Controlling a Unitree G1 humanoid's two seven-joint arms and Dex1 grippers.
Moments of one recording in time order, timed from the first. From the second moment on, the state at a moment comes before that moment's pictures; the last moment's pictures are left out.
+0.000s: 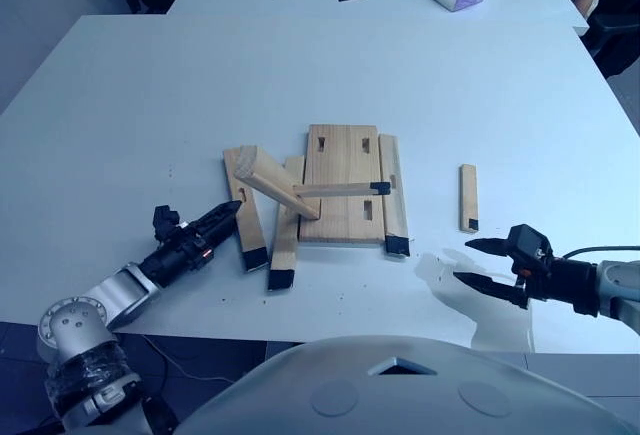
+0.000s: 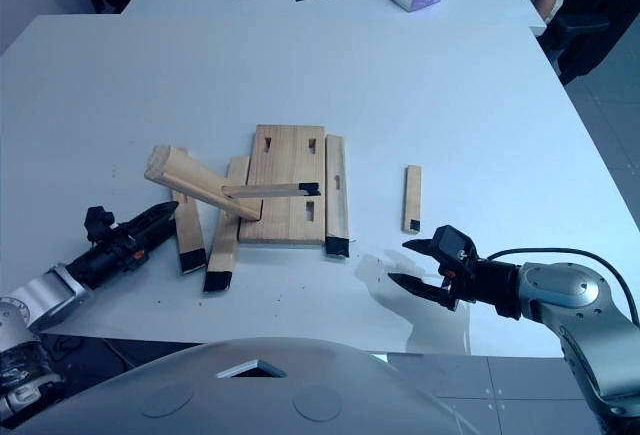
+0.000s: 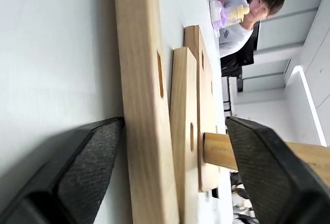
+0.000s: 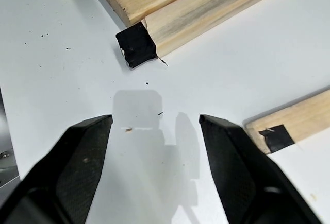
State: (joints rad) left arm 0.17 0.42 0.64 0.08 -1.16 1.29 -0.48; right arm 0.57 -0.90 -0.19 -0.61 0.43 0.54 0.95
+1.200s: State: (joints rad) left arm 0.01 0.36 0.51 -0.54 -1.00 1.60 0.22; right arm 0.80 -0.63 -0.06 -0.77 0.34 0.50 0.66
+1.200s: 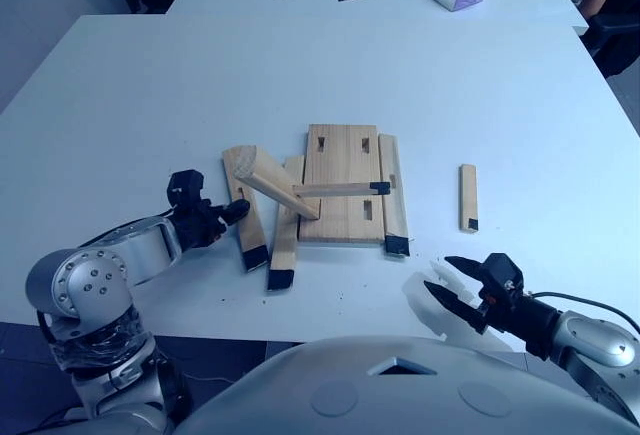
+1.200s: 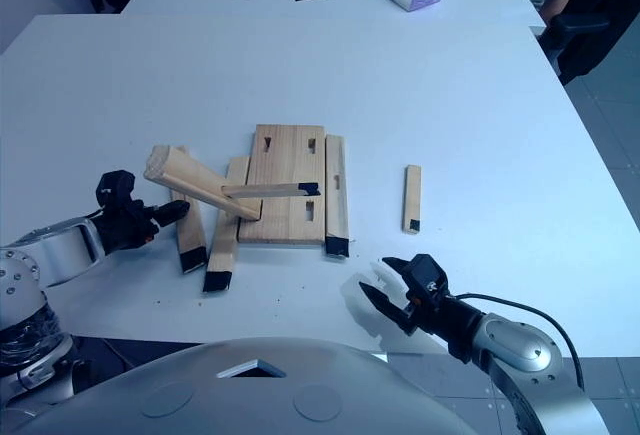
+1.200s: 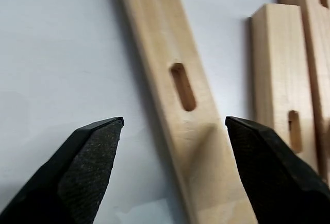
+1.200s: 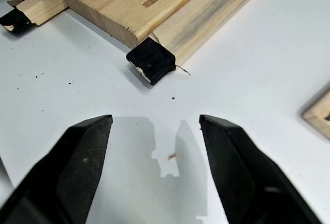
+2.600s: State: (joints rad) left arm -0.22 0.89 0.18 -0.08 -1.10 1.60 0.18; right arm 0.89 -0.50 0.11 -0.77 0.26 0.41 0.49
